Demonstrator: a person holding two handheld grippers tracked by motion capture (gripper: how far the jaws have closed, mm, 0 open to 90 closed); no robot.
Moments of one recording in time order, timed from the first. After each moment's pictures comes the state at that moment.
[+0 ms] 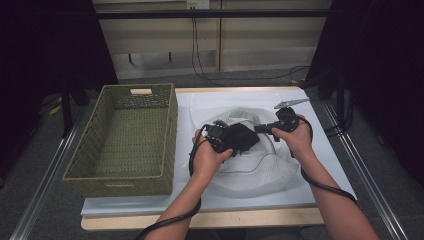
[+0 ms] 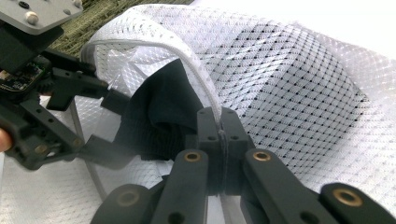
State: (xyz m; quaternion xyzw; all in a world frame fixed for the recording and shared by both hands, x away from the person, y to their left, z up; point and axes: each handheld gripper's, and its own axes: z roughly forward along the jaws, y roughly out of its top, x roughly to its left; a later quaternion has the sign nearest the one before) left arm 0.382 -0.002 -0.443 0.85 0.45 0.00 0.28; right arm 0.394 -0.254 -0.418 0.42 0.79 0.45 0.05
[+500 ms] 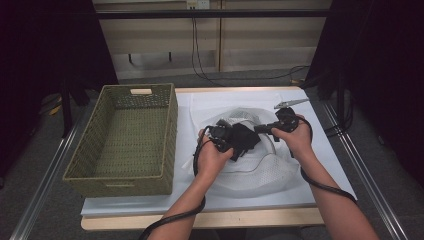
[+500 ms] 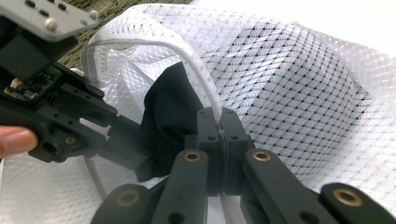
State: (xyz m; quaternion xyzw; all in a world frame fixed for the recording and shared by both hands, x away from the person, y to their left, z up) left arm 0.387 -0.014 -0.450 0.83 0.47 -0.03 0.30; right arm 0.394 -0.253 -0.418 0.42 0.79 0.45 0.05
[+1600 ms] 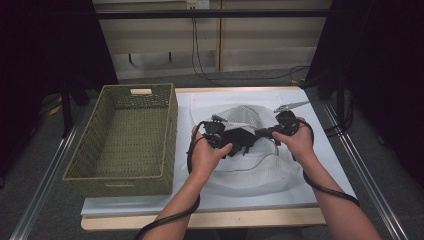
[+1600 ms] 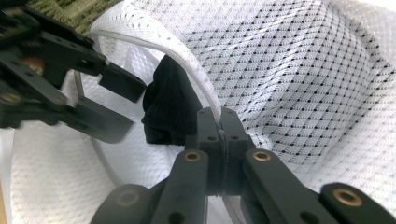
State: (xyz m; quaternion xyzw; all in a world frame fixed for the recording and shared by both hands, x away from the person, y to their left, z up) left arm 0.381 0.004 -0.427 0.82 0.44 -0.03 0.35; right arm 0.384 -0.253 -0.419 0.41 0.80 0.43 0.05
